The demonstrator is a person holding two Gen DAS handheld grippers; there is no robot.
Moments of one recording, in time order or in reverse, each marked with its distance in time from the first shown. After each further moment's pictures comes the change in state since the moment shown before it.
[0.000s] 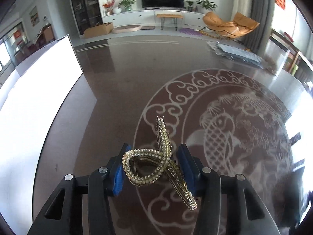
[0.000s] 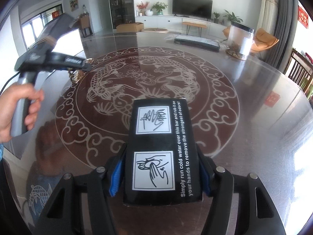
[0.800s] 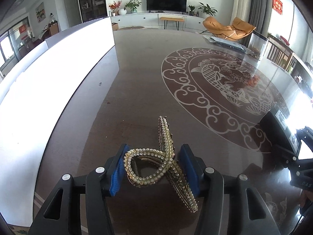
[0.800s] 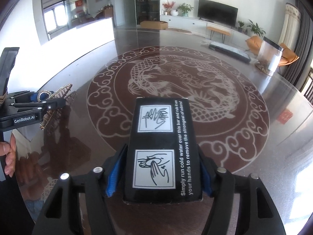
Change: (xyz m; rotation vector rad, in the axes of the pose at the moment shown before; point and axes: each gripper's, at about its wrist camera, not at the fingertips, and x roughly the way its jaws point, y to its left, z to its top) left arm -0.084 0.028 -0.127 -0.066 -0.021 0.002; right arm 0.001 0.052 -0.003 -0.146 0.010 0.106
